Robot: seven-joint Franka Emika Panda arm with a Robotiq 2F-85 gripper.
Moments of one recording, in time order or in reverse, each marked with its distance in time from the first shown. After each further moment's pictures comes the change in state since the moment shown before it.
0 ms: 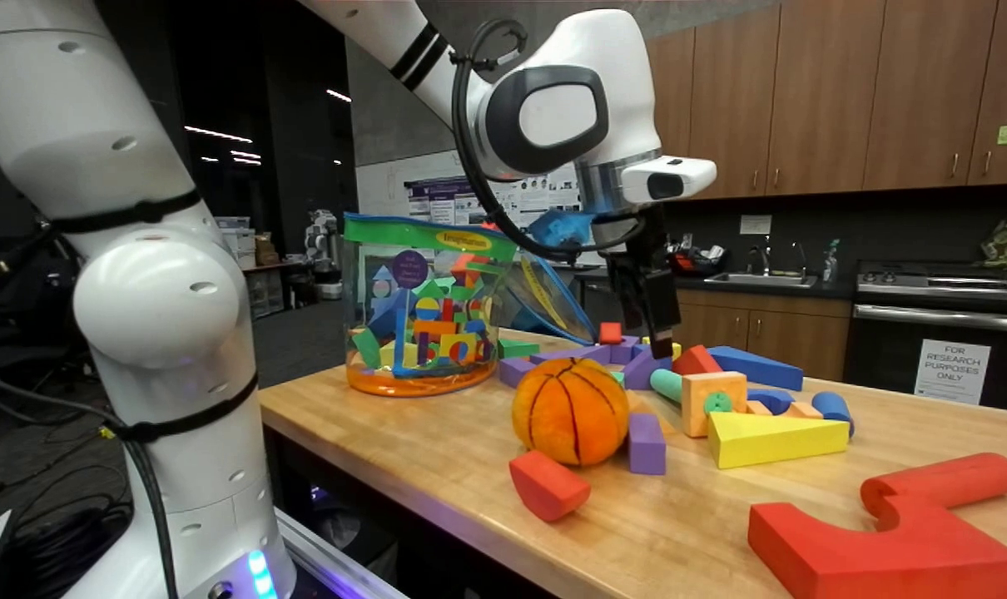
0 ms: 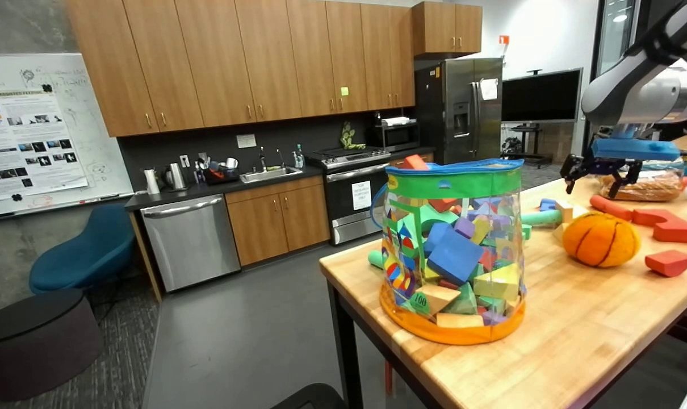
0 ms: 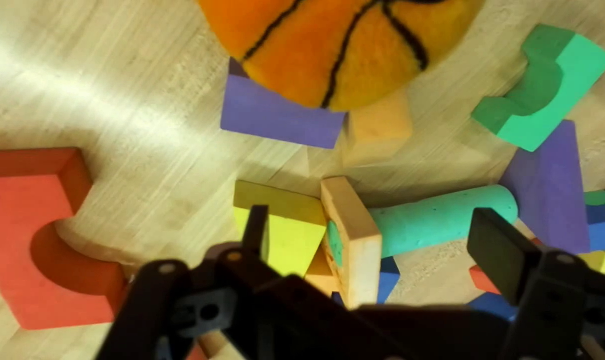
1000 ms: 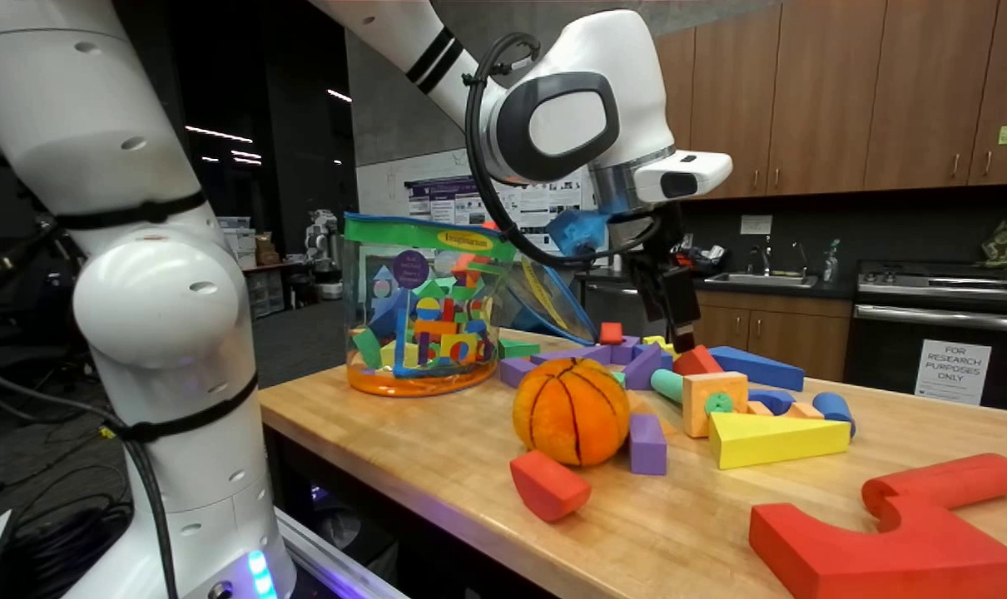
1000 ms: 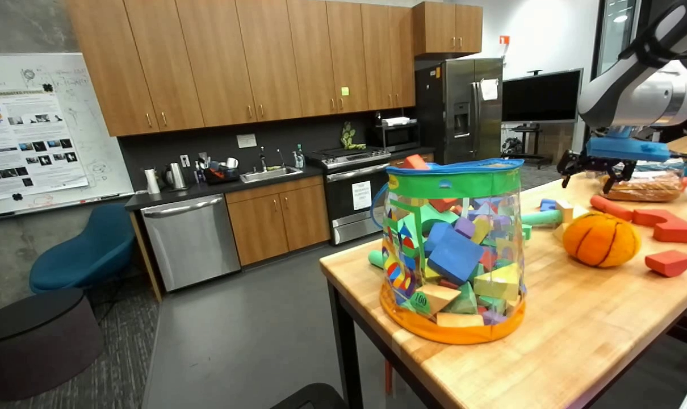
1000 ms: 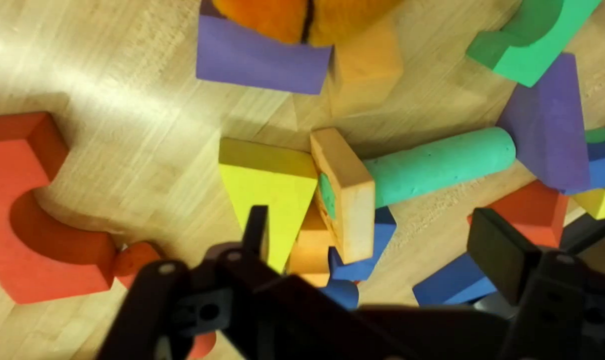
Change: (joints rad) arm -0.001 0.045 0.002 0.027 0.056 0.099 0.013
